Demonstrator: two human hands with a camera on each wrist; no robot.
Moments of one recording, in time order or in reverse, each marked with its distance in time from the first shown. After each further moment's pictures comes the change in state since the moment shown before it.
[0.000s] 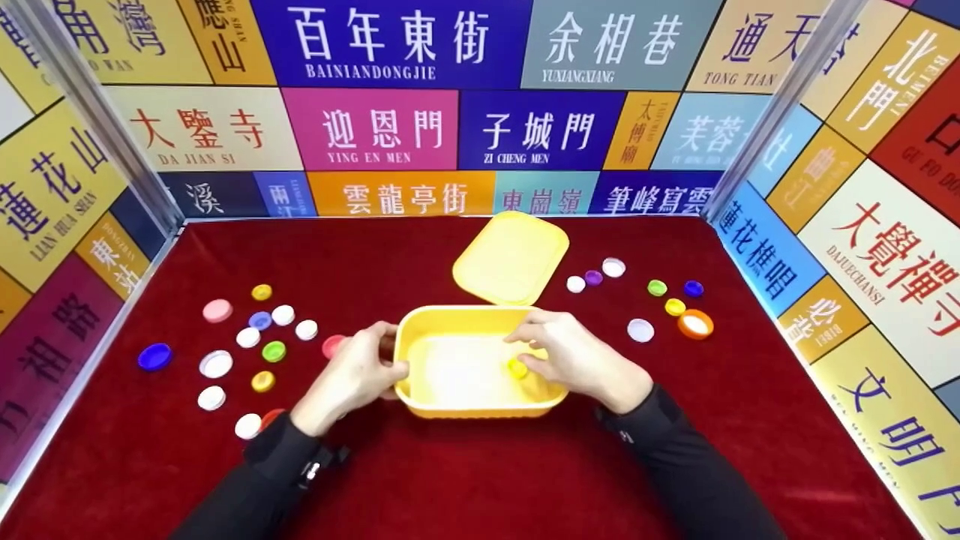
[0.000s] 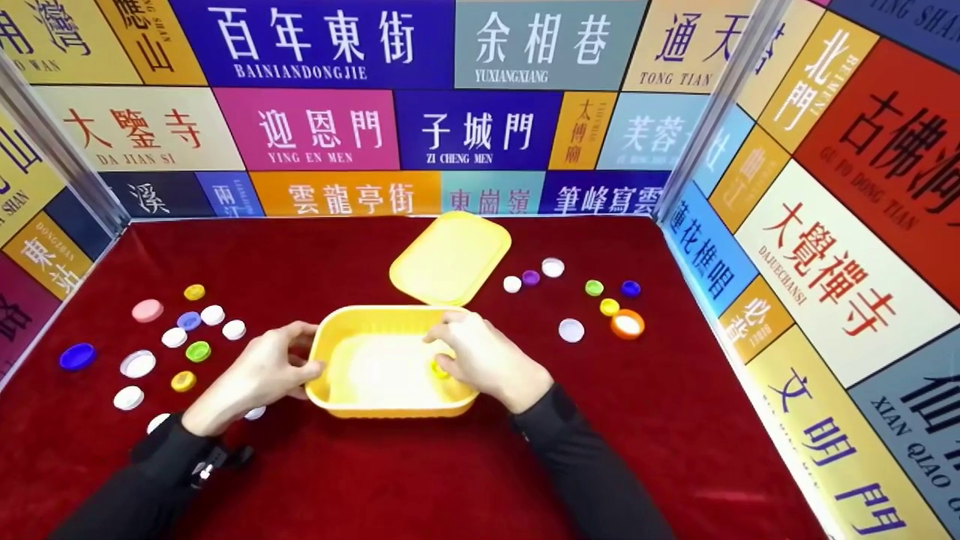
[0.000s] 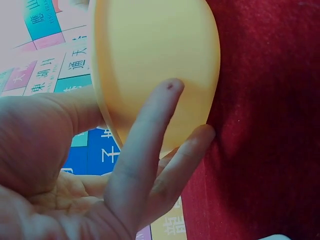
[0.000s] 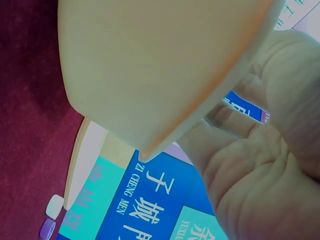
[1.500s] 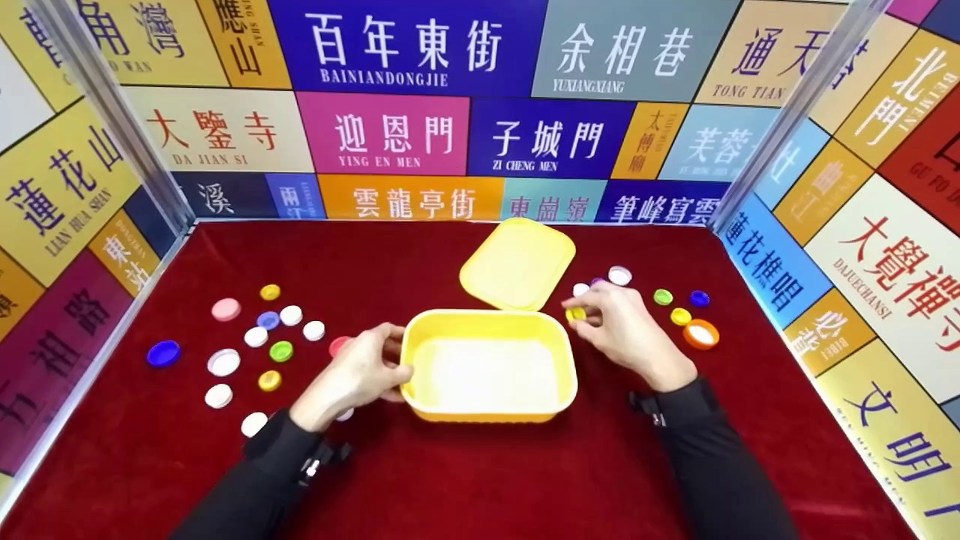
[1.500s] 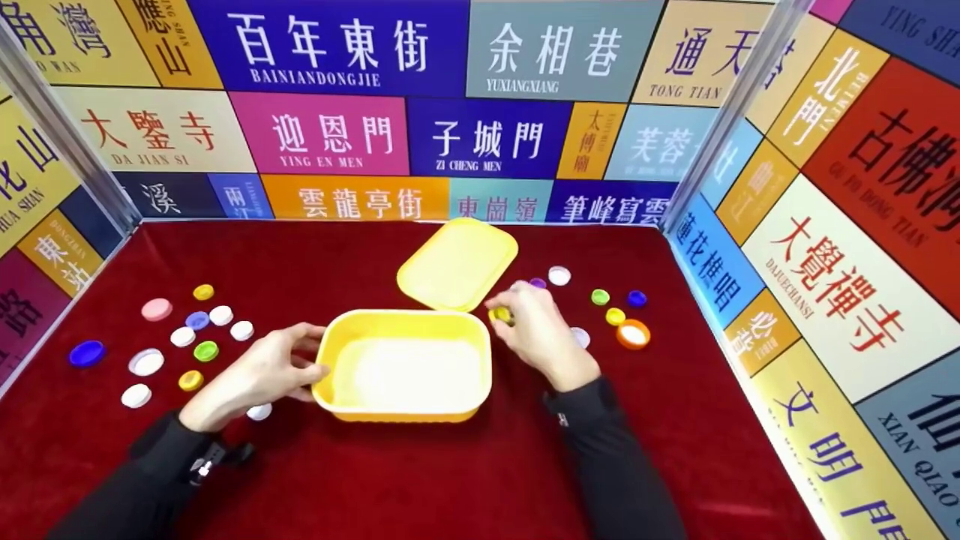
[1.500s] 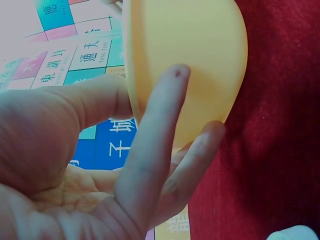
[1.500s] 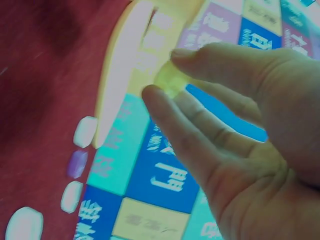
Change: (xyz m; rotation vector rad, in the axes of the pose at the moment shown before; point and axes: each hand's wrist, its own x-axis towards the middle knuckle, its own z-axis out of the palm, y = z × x) left_hand -0.005 0.006 -0.010 -0.082 -0.076 -0.007; right_hand -0.016 0.049 -0.036 -0.006 0.174 0.320
